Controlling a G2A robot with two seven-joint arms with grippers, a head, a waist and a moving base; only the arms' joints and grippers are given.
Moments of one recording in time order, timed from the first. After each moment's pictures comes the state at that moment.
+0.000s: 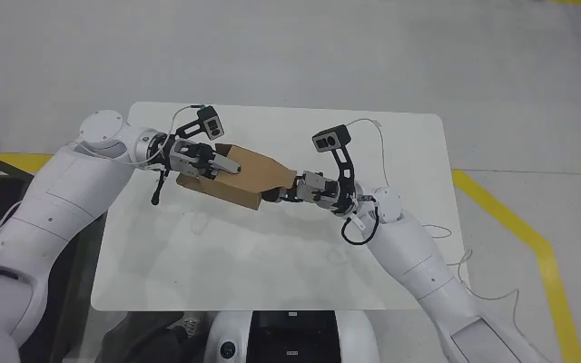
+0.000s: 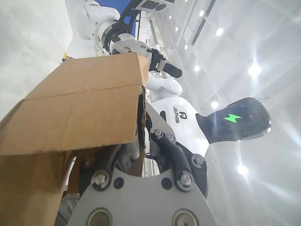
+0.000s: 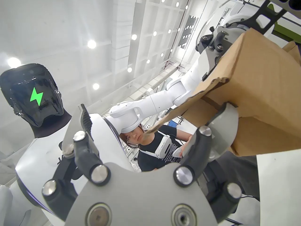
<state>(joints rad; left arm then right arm) 0.57 -0.71 -0.65 -1.22 -1.13 -0.09 -1.54 -0.95 -1.39 0.90 -1.26 0.89 -0.64 1.18</state>
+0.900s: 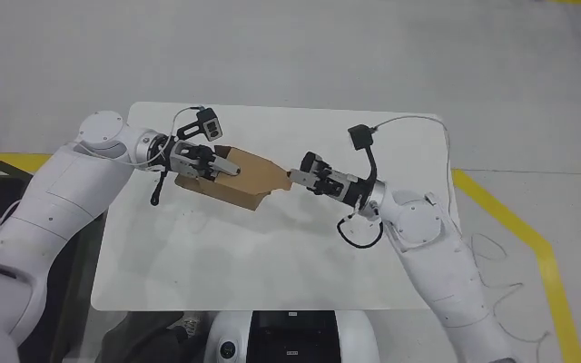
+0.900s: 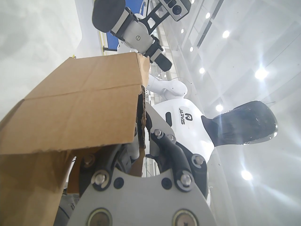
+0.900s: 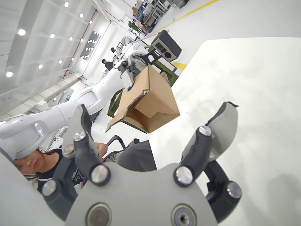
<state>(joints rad) 0.56 -0.71 -0.63 -1.21 -1.11 -0.10 -1.54 -1.14 -1.31 1.11 -1.64 -0.09 -0.40 0.70</state>
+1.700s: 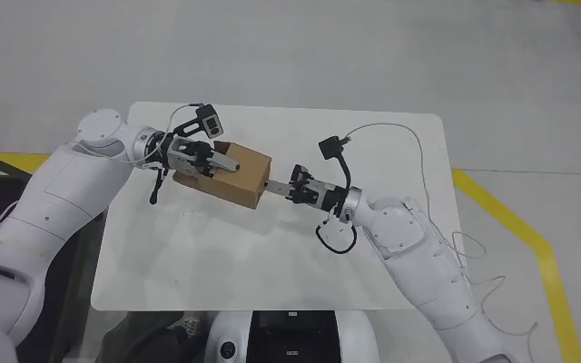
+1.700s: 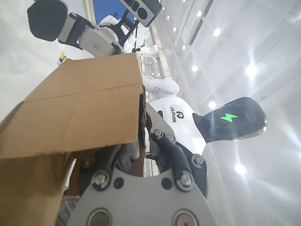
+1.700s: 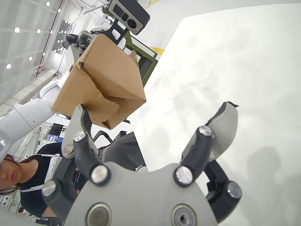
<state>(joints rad) 0.55 -0.70 -0.63 -1.24 -1.17 -0.07 -1.54 -1.12 -1.32 1.00 -1.62 -0.21 -0.28 0.63</state>
